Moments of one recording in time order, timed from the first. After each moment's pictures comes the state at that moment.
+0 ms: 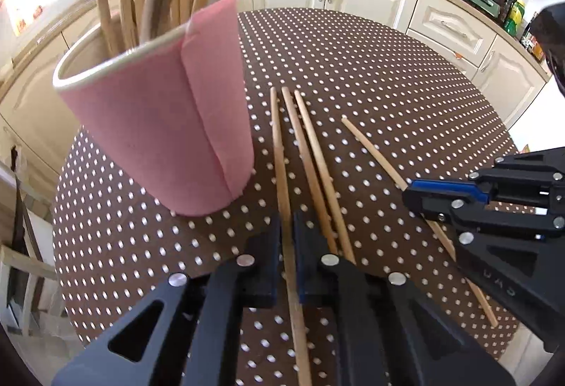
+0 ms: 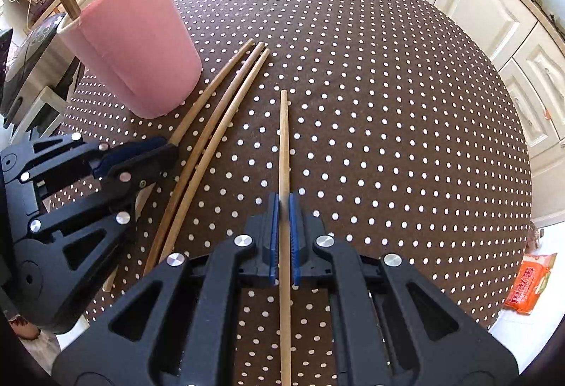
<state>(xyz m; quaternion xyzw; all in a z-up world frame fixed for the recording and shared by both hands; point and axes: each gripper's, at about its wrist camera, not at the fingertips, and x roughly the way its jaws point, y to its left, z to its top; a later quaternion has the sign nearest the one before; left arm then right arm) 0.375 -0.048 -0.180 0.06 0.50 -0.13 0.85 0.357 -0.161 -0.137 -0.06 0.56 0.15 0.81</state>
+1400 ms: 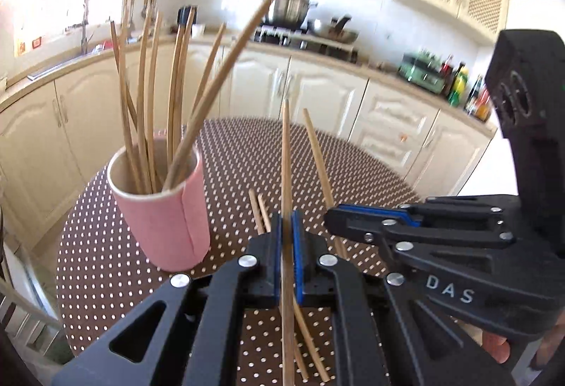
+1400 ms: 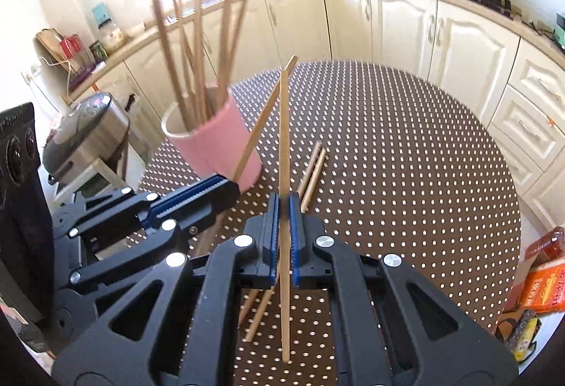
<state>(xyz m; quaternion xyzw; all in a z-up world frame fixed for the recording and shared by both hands) 0.315 -0.049 -0.094 -0.02 0.31 -0.21 0.93 0.293 -0.206 -0.048 0.04 0.41 0.18 0.89</state>
